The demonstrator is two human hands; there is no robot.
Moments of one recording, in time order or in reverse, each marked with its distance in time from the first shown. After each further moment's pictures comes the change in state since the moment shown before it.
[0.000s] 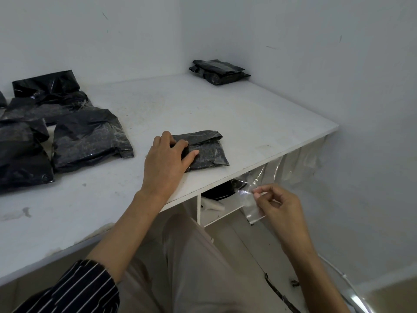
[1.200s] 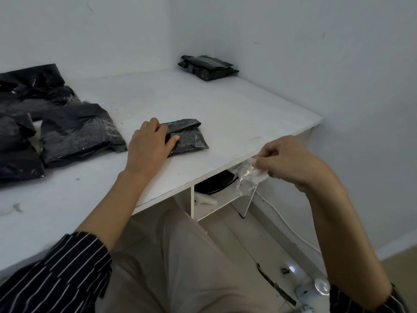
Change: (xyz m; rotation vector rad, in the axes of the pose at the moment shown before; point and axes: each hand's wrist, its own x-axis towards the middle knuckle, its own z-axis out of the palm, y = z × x) left_hand 0.022 -0.030 0.002 0.070 0.058 0.149; right_hand 0.022 -0.099 -0.019 -0.499 -0.195 0.043
